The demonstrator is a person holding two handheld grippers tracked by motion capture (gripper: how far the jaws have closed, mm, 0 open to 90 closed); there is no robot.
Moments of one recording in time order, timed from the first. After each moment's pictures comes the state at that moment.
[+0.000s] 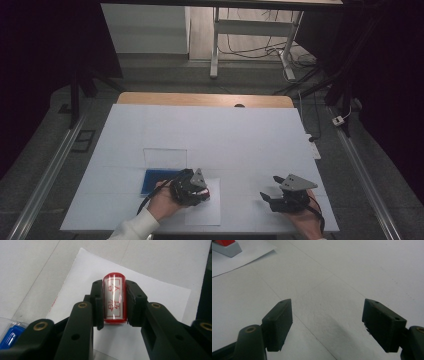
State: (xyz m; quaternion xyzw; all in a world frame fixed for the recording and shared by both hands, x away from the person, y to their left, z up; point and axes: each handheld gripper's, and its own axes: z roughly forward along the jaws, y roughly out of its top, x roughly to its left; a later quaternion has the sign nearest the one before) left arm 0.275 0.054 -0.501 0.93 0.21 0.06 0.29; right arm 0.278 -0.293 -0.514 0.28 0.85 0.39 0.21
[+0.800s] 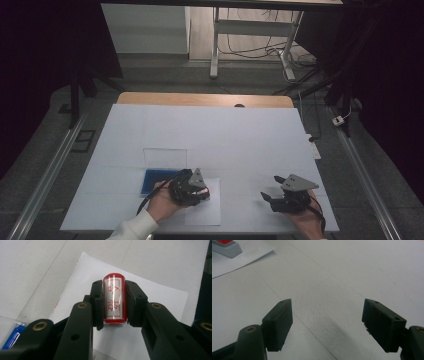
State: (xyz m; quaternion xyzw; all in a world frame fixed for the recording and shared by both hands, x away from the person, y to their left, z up) left arm 0.272 0.057 -0.498 0.93 0.21 0.07 0.31; right arm 0.277 -0.295 -0.512 0.29 0.85 0.39 0.21
